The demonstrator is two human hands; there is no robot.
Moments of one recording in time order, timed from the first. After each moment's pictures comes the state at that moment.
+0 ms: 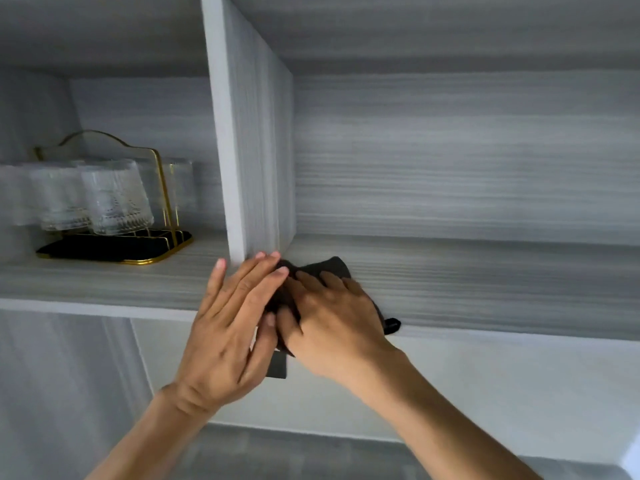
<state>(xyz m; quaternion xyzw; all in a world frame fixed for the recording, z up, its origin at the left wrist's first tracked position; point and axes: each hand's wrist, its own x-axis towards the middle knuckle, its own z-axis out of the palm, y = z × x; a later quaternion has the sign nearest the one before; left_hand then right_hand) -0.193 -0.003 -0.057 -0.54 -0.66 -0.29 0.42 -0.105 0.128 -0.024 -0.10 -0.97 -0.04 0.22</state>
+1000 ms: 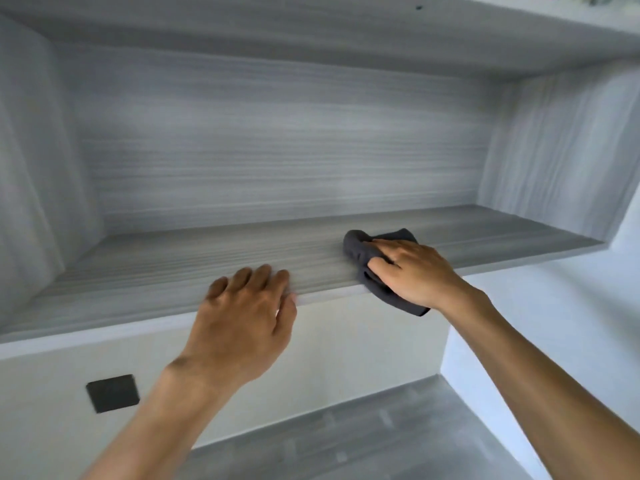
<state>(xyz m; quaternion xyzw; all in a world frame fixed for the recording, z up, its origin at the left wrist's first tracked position) -0.045 0.172 -0.037 -0.56 -0.79 -0.13 0.22 0.123 0.365 -0.010 -0.35 -0.92 0.04 0.19</state>
